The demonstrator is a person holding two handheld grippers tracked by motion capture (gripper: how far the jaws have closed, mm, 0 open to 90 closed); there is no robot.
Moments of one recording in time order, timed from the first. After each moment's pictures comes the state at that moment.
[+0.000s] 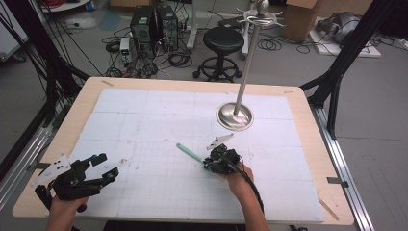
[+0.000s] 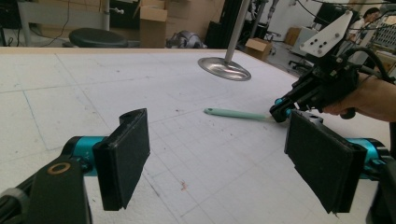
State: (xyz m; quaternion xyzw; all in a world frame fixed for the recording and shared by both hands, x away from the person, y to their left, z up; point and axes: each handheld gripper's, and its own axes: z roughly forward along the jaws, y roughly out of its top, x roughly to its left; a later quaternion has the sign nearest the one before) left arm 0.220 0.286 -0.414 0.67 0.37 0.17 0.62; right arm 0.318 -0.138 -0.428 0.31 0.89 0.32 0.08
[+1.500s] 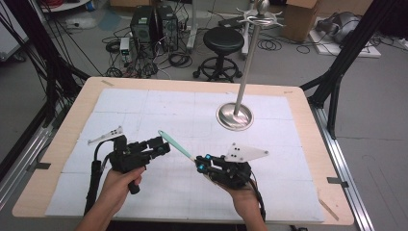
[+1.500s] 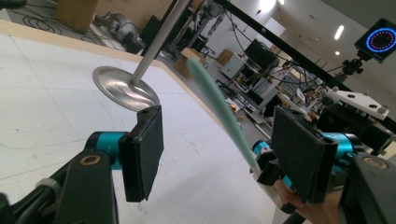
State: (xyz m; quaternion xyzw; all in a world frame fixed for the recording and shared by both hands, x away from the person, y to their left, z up) left arm 0.275 0.160 -0.369 0.61 0.40 -0.04 0.69; right arm 0.248 -0.152 -0.368 0.24 0.77 0.59 0.08
